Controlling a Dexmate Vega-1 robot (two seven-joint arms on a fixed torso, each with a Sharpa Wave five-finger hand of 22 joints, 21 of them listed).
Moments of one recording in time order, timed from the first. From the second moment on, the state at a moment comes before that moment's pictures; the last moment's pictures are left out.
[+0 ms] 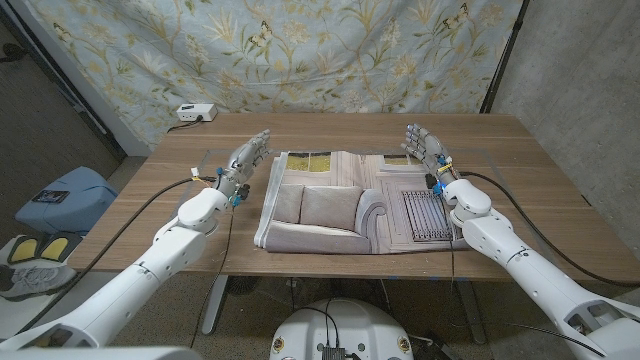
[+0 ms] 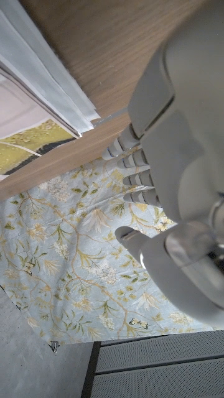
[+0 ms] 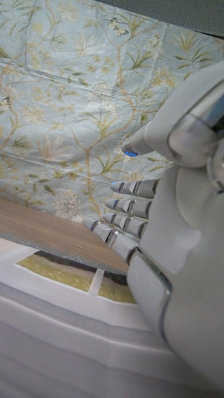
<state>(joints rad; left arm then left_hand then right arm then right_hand) 1.00 0.68 0.34 -1.55 -0.58 -0.25 0.03 0.44 0.18 0.66 -0.04 0.20 0.11 0.01 0.19 0.18 0.04 0.05 0.21 0.19 0.04 0.10 0.18 0.17 0.18 0.10 0.21 0.18 -0.86 -0.52 -0.38 -1.36 0.60 0.26 -0.05 0.27 0.16 0.41 -0.04 0.17 0.27 -0.03 0.20 0.20 0.24 0.04 0.20 0.19 0.15 -0.02 0.21 0.22 0.40 -0.04 0.19 0.17</state>
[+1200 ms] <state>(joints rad) 1.14 0.86 0.33 -1.79 -0.38 -0.19 0.08 0.45 0.18 0.65 -0.06 0.20 0.10 0.00 0.18 0.18 0.04 0.05 0.21 0.19 0.03 0.11 0.18 0.17 0.18 0.11 0.21 0.18 -0.91 -0.61 -0.34 -1.52 0.59 0.17 -0.12 0.29 0.17 0.42 -0.06 0.17 0.28 -0.03 0.20 0.20 0.24 0.04 0.20 0.19 0.15 -0.02 0.21 0.22 0.40 -0.03 0.19 0.17</state>
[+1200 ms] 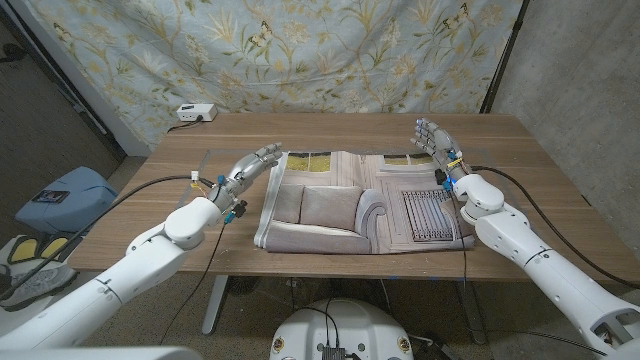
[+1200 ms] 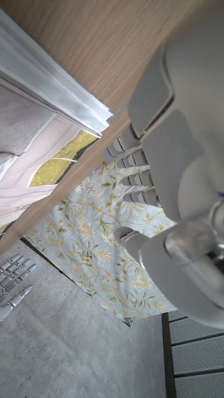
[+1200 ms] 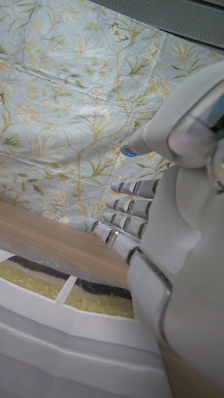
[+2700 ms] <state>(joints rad) 1.13 1.05 0.36 -1.92 -0.09 -0.08 -0.01 0.45 0.18 0.60 -0.05 0.20 -0.01 -0.05 0.17 0.18 -0.09 -0.01 0.18 0.19 -0.12 0.10 0.17 0.17 0.02 0.09 0.18 0.18 -0.91 -0.70 -0.32 -1.58 0.53 0.07 -0.17 0.29 0.16 0.41 -0.06 0.17 0.27 -0.03 0.20 0.20 0.23 0.05 0.20 0.19 0.13 -0.01 0.21 0.22 0.39 -0.02 0.19 0.17</state>
